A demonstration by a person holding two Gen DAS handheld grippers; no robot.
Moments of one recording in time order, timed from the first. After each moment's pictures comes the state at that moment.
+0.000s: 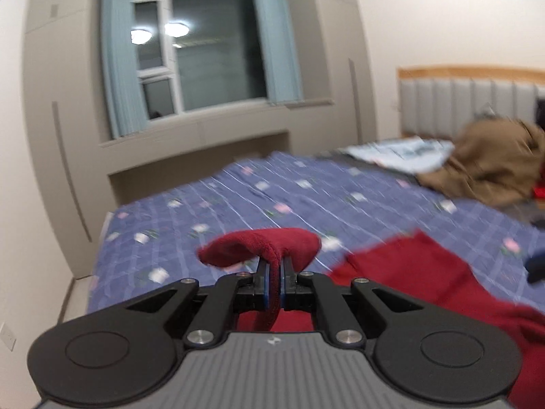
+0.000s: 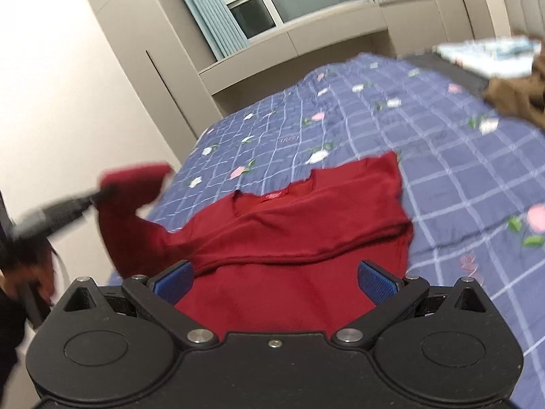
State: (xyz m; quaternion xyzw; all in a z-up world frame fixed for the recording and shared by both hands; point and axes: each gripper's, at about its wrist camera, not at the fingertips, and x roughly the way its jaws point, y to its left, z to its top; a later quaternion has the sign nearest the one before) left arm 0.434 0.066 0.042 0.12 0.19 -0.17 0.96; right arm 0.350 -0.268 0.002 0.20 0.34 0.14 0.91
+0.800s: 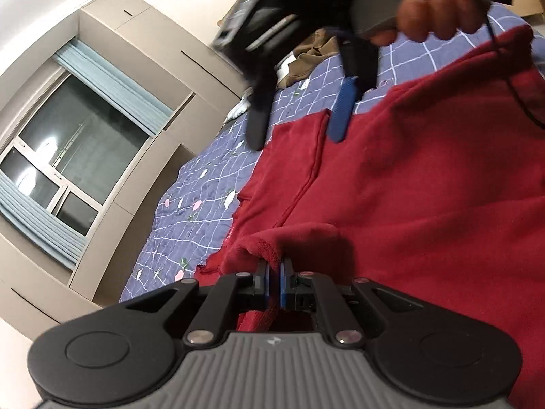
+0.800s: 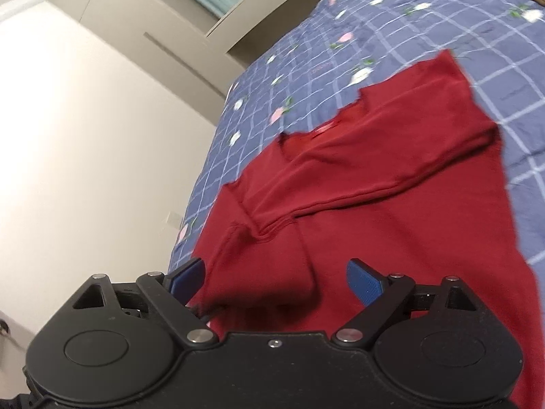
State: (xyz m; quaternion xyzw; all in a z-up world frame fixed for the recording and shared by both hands) left arm 0.301 -0.043 -0.077 0.47 0.14 -0.26 0.83; right arm 0.389 -0.217 -0.024 0.30 0.43 0.21 0.83
